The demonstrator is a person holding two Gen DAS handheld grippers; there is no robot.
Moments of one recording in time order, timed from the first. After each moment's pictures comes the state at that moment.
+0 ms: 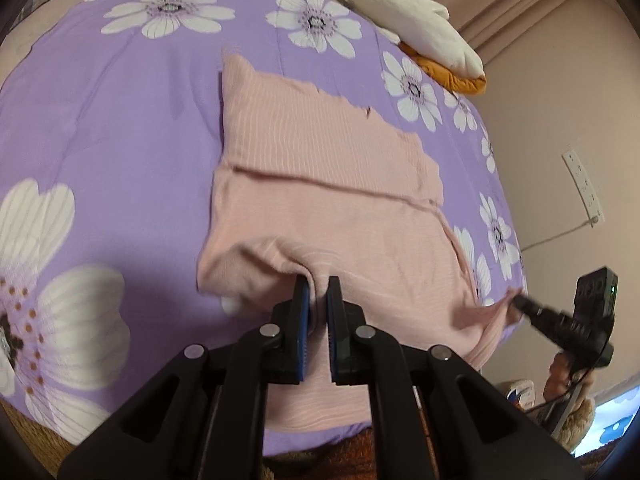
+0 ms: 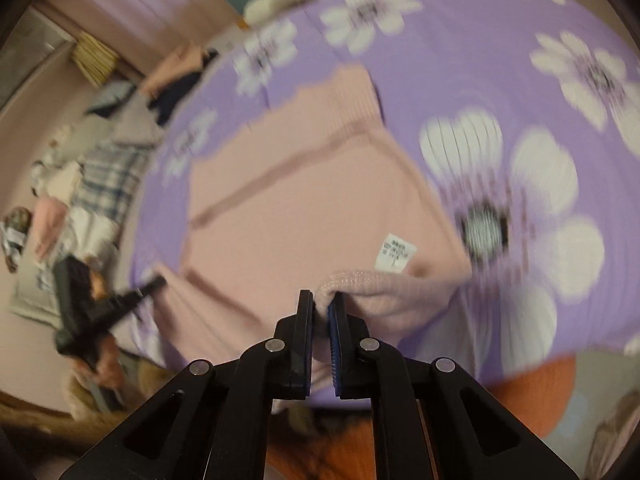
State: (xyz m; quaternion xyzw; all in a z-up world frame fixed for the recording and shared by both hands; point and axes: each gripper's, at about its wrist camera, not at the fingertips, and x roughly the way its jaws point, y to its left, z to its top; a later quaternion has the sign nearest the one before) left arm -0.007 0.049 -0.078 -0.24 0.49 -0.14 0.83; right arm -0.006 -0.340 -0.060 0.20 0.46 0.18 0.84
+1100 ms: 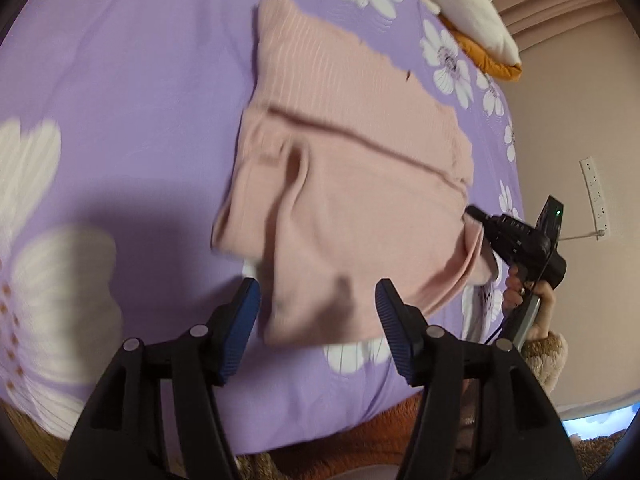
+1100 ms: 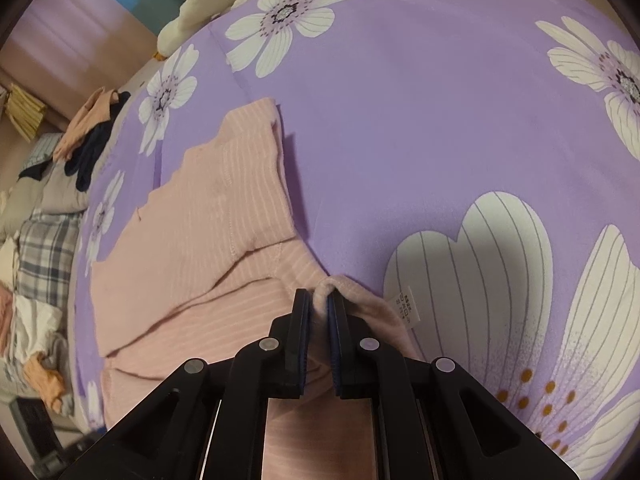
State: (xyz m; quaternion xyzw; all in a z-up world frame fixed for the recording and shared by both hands) left arm -0.002 0.059 -0.125 -0.27 0.57 -0.13 0.76; right arm 0.118 -0.349 -0.136 0.22 0.49 0.06 0.84
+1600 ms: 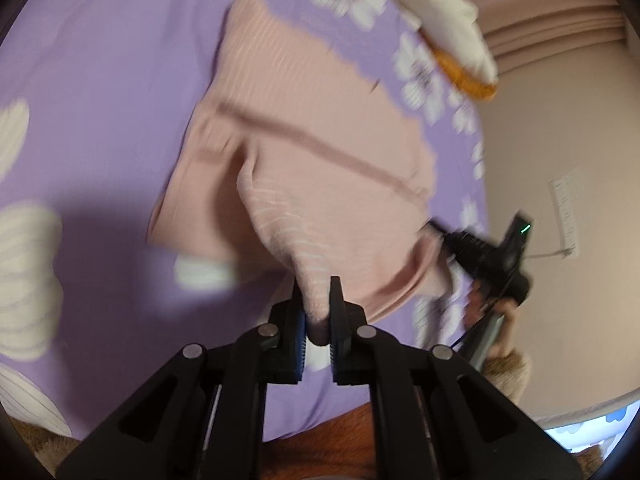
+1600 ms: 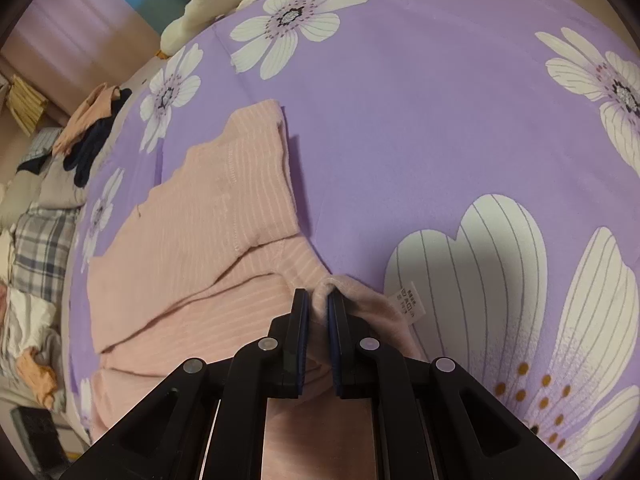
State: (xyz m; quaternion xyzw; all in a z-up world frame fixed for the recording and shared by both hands) left arm 0.001 0.043 -0.099 -0.33 0.52 -0.17 0.77; right arm 0.114 -0.345 -0.129 0.21 0.49 0.05 0.85
